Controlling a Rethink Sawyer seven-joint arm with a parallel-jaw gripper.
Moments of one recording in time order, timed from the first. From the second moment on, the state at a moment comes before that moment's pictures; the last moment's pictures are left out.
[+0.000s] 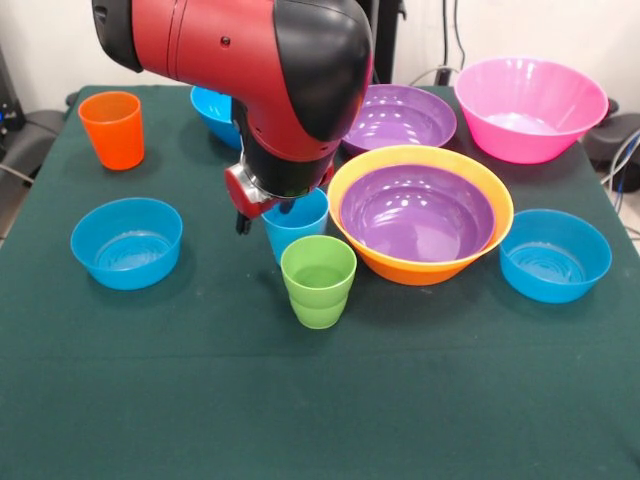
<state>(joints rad) -0.18 -0.23 -0.16 1.08 -0.12 1.06 0.97</state>
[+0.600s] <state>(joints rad) -0.18 -0.31 -0.16 1.16 -0.12 1.06 0.97</state>
